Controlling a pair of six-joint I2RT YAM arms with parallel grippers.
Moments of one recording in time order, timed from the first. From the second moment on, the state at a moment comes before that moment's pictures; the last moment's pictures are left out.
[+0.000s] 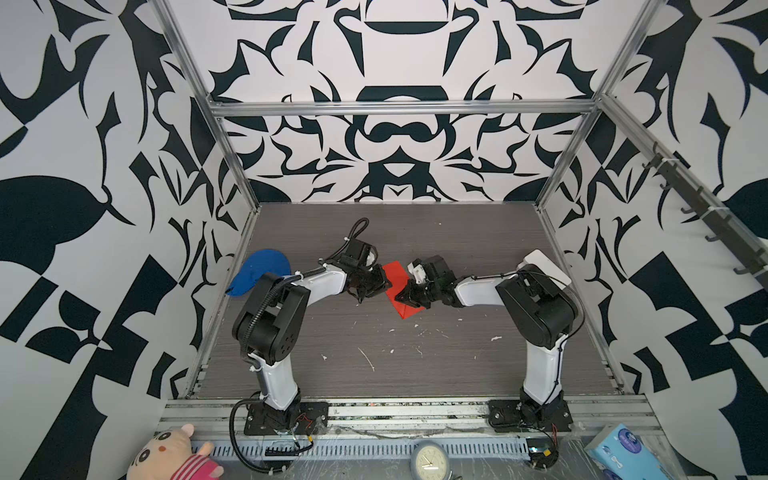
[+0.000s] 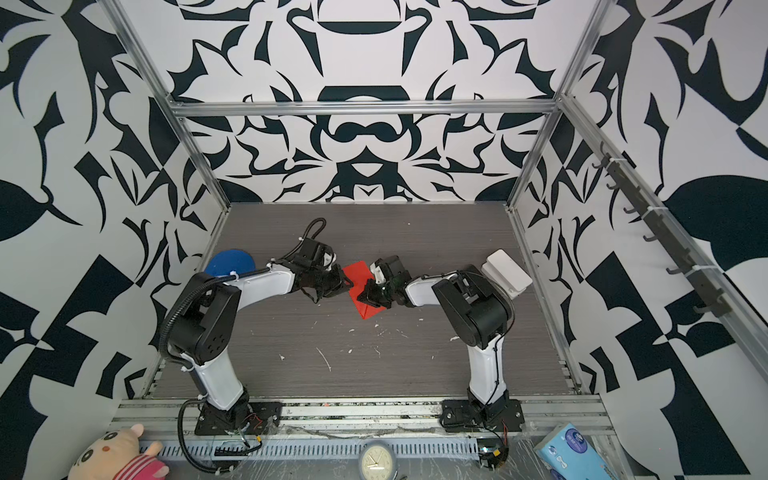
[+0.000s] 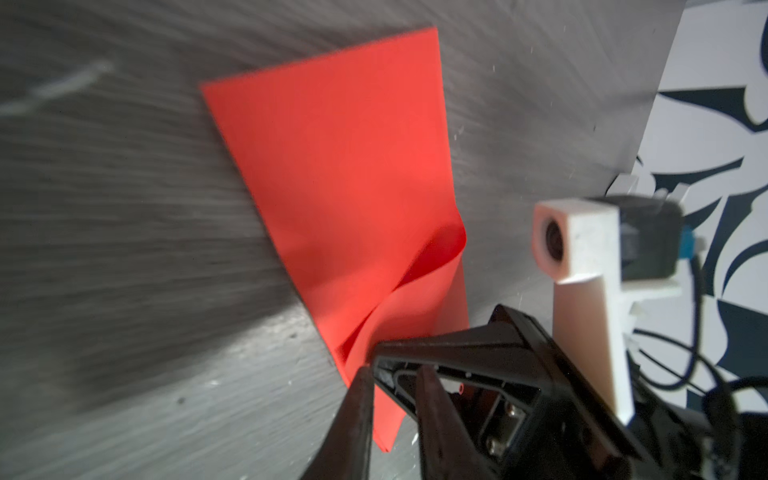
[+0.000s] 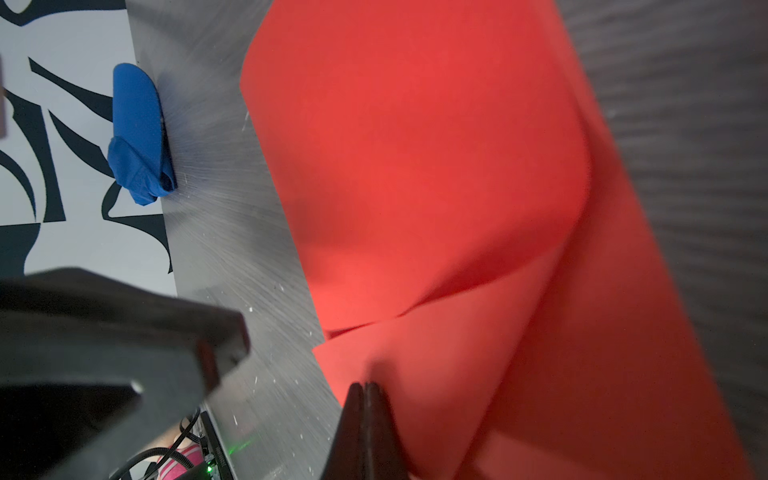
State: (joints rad) left arm -0.50 1.81 1.05 -0.21 0.48 -0.84; right arm 0.59 1.96 0.97 0.15 -0.54 0.84
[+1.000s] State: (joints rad) left arm -0.53 1.91 1.10 -0.31 0.43 -0.81; right arm 0.59 1.95 0.97 0.13 -0.58 0.79
